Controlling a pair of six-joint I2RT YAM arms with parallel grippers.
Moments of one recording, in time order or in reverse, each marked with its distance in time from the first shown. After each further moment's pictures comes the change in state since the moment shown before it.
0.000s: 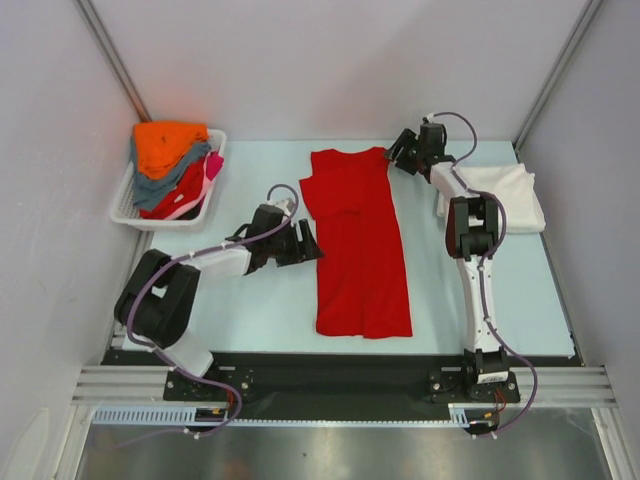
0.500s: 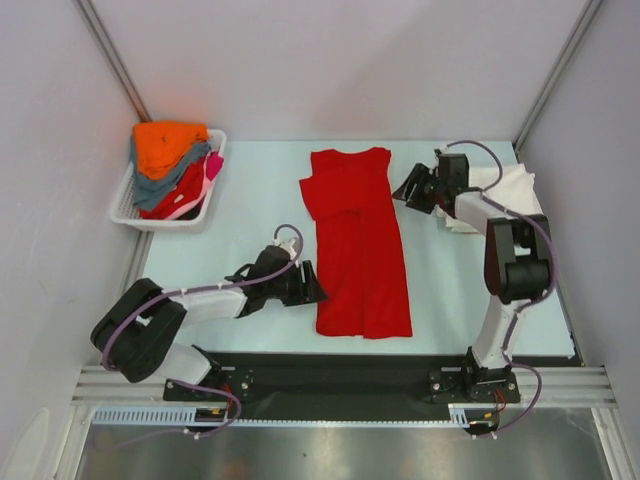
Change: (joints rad) left arm -0.171 -0.204 -0.315 0.093 -0.027 -0.127; right arm -0.001 -0.674 -0.908 0.058 -0.070 -0.067
